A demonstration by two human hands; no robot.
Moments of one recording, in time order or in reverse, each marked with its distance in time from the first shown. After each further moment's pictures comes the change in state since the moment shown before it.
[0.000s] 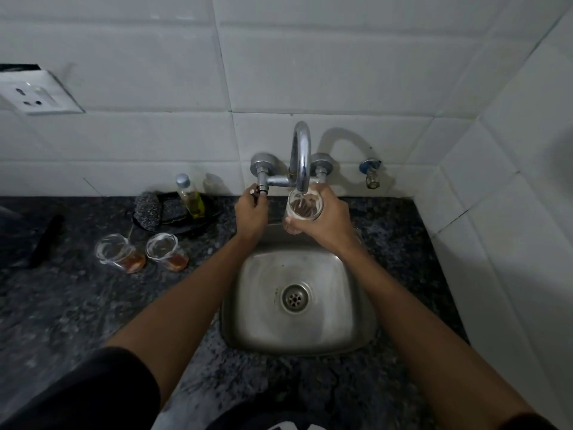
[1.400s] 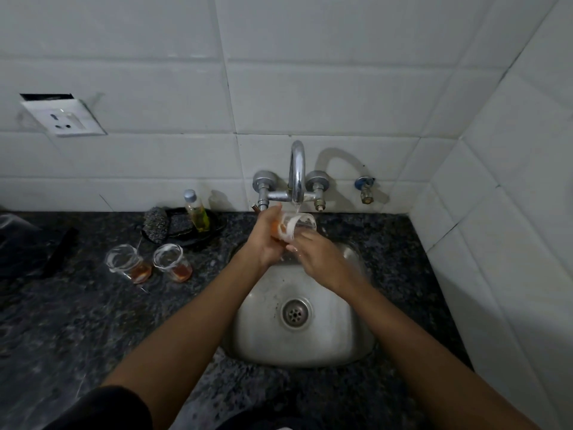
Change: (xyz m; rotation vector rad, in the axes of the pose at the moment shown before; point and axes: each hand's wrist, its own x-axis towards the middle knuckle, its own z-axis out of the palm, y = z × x) left_hand -0.052 0.061 0.000 -0.888 -0.467 -0.667; right_hand -0.042 0.009 -0.002 -0.272 -0.194 -0.553
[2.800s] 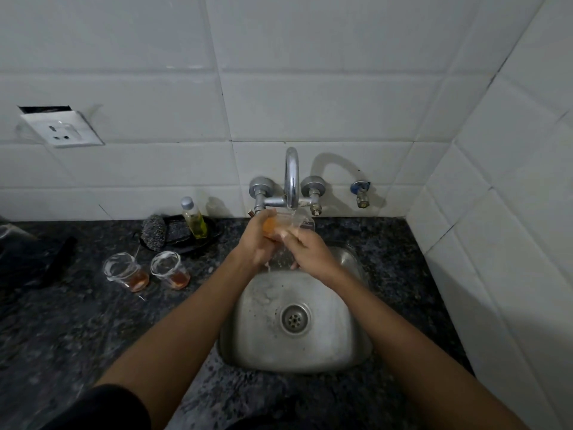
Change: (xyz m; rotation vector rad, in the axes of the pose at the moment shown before) left_hand 0.009 0.012 -0.008 0.096 0.010 0.072; right_hand 0.020 -0.012 -0.001 0.356 -0.030 0.368
